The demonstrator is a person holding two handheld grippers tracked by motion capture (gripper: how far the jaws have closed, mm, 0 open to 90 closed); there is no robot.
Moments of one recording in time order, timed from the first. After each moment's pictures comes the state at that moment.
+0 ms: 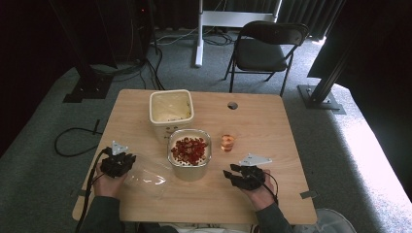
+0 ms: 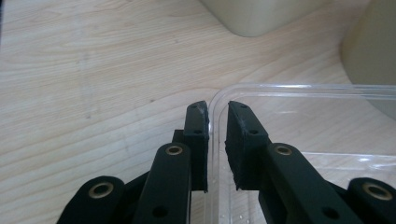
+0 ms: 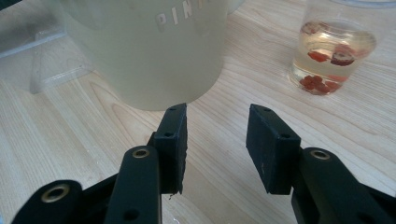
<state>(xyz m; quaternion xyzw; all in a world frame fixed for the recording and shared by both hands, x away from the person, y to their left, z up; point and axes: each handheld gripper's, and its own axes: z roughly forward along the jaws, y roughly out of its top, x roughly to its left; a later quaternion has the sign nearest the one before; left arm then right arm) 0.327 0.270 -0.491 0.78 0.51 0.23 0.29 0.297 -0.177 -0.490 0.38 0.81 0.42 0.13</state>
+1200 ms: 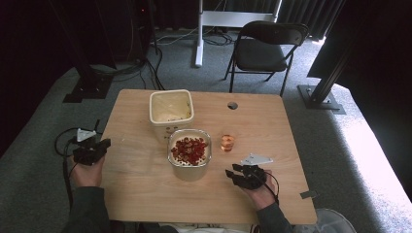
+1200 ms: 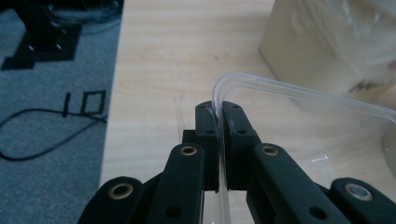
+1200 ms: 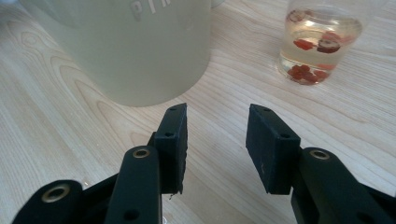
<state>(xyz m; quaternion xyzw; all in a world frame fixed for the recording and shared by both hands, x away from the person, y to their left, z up) 0.337 0.333 -0.443 0.67 0.59 0.27 0.35 0.301 -0.182 -0.497 0.40 0.81 0.41 0.13</state>
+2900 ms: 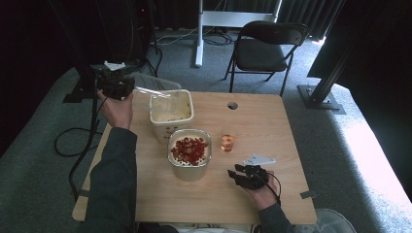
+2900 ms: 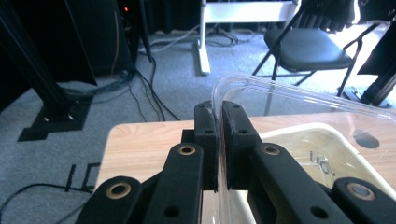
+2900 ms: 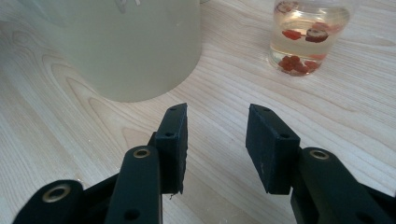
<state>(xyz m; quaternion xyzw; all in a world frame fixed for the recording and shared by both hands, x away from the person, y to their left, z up) 0.464 0.237 -0.311 0.64 0.57 0.34 0.38 0.301 -0.189 -0.500 0.41 0.80 0.41 0.13</state>
